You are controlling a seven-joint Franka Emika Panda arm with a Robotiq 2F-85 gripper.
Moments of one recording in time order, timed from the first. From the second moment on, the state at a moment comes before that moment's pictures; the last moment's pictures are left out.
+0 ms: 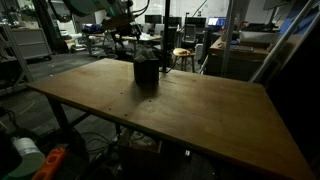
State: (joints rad) arm 0.13 0.16 0.03 -2.06 -0.38 2.64 -0.05
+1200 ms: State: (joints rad) arm 0.14 0.25 0.01 -1.95 -0.42 2.65 0.02
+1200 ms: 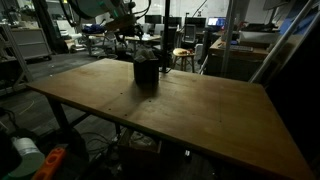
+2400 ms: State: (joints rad) arm 0.13 0.36 -0.04 -1.88 -0.42 2.69 0.00
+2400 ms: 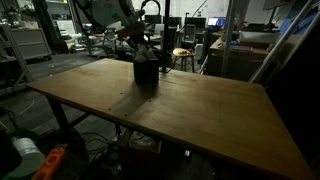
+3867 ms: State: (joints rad) arm 0.10 0.37 -0.10 -1.91 -0.43 2.69 -0.02
